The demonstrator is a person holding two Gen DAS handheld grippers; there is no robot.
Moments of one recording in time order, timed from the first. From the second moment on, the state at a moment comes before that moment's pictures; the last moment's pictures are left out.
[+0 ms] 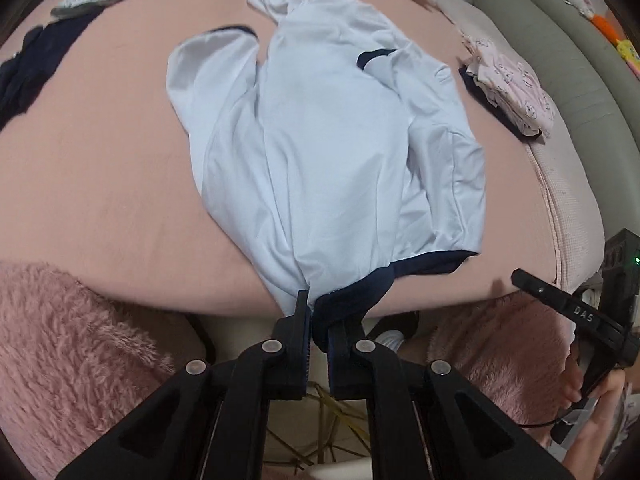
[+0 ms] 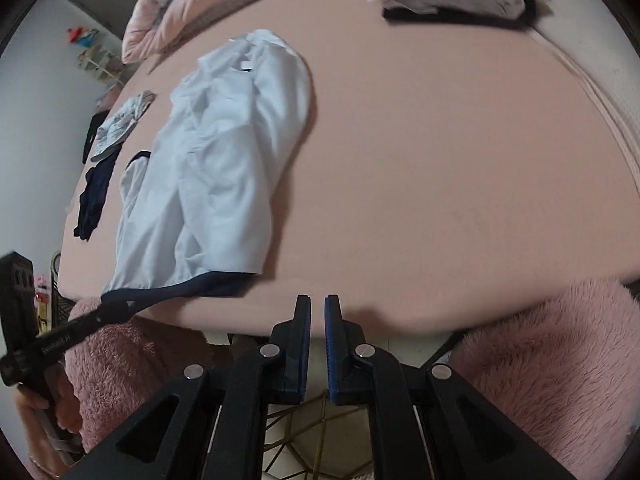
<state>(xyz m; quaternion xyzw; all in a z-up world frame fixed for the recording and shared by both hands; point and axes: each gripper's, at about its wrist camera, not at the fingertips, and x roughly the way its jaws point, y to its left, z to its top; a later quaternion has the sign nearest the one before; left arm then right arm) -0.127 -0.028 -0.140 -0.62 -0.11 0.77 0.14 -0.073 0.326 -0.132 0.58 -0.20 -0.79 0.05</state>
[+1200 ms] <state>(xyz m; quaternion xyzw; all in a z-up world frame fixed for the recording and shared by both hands) -0.143 -0.033 -0.187 -0.62 -0.08 0.76 0.16 -0.098 0.277 -0.164 0.59 -0.12 -0.80 0.03</state>
